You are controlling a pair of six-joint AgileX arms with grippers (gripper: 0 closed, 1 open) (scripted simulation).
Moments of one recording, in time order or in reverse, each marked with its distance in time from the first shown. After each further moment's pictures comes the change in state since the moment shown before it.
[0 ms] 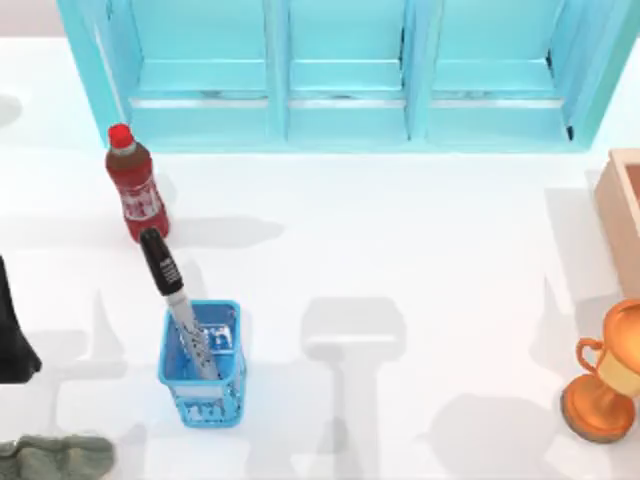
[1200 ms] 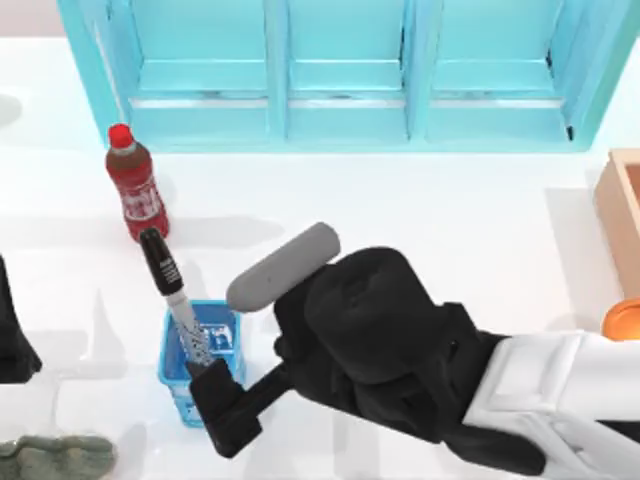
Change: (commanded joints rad) left arm 0.000 0.000 0.000 0.000 0.000 0.000; right arm 0.823 1.298 0.644 0.191 0.094 0.234
